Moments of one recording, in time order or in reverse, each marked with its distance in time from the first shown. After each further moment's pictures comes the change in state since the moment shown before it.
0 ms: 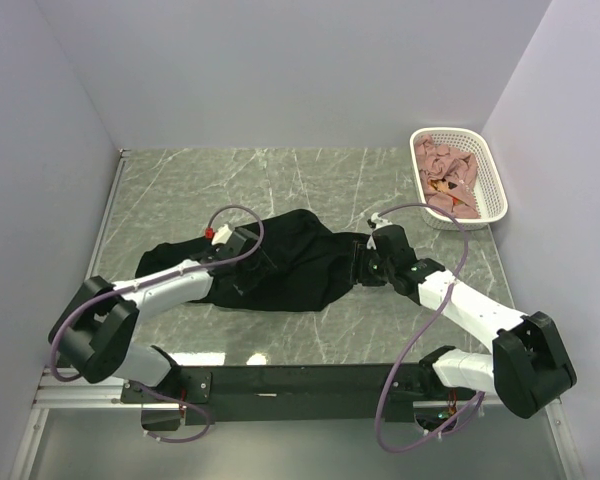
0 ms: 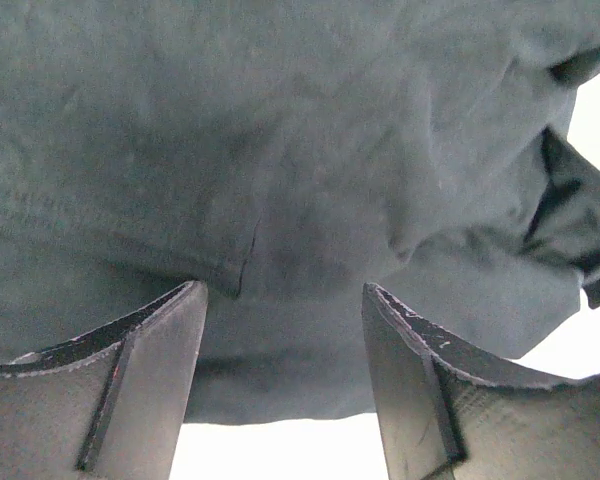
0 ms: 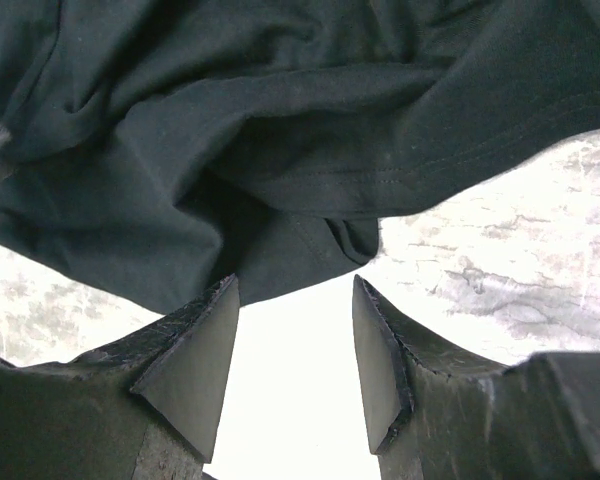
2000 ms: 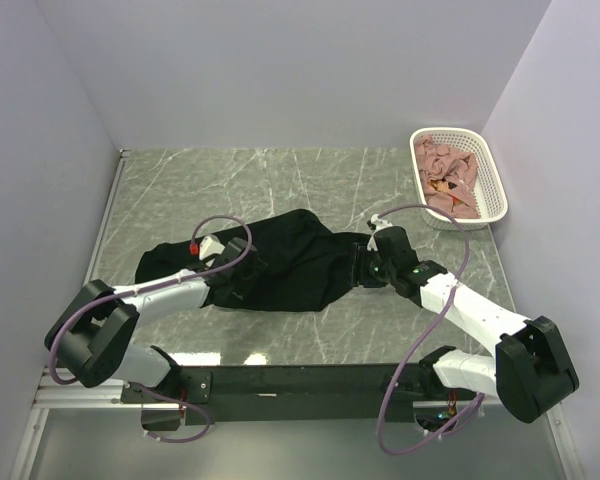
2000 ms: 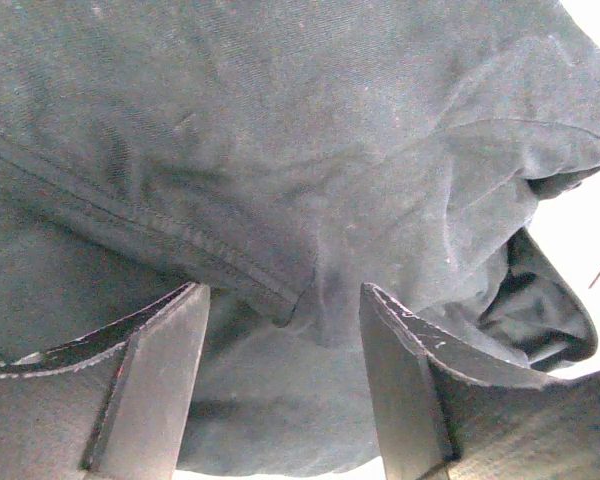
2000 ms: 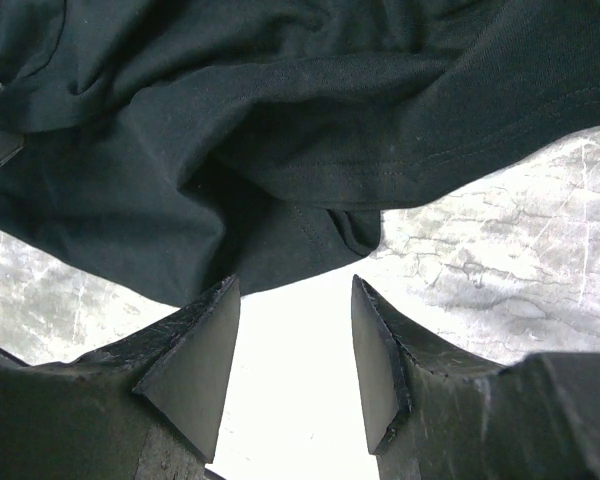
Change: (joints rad) left arm 0.001 -0.019 -0.109 0.106 -0.126 -0.246; right arm 0.000 -0.026 -0.013 -0.004 -0.017 -0.026
